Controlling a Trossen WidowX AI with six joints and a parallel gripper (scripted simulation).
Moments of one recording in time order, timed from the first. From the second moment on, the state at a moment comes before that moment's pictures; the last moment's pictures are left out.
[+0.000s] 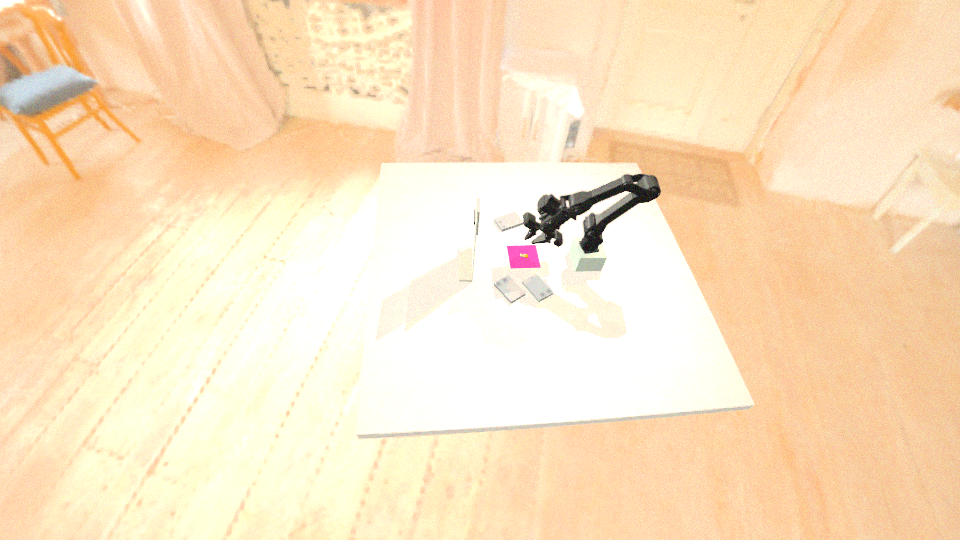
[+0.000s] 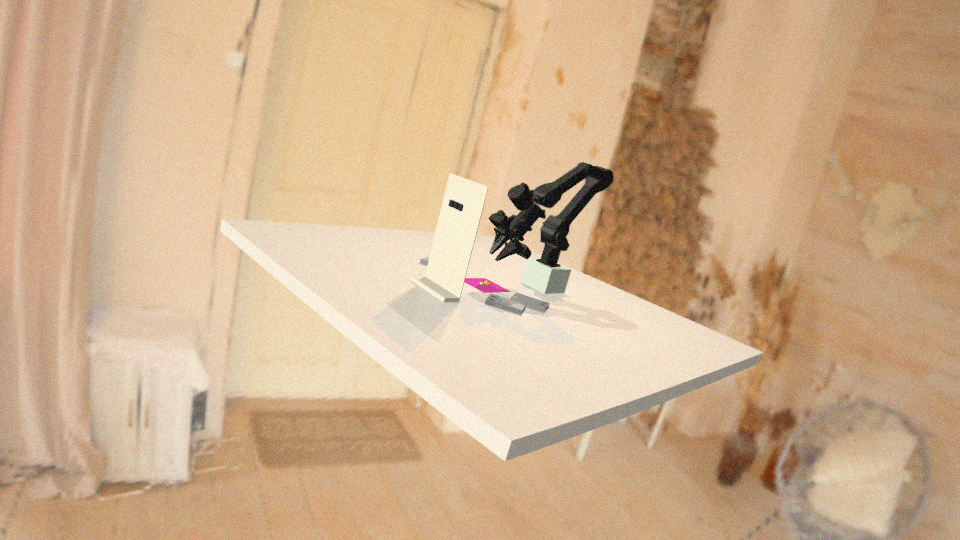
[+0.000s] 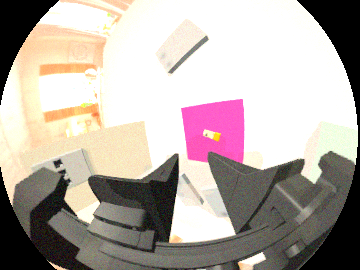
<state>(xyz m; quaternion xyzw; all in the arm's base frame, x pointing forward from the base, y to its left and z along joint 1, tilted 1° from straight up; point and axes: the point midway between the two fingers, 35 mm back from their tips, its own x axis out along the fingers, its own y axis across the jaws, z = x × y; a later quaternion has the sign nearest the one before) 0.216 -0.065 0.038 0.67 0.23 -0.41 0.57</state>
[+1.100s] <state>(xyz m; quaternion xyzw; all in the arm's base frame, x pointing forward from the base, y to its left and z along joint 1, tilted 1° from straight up) 0.210 -0.064 0.080 0.67 0.24 -0.42 0.57</state>
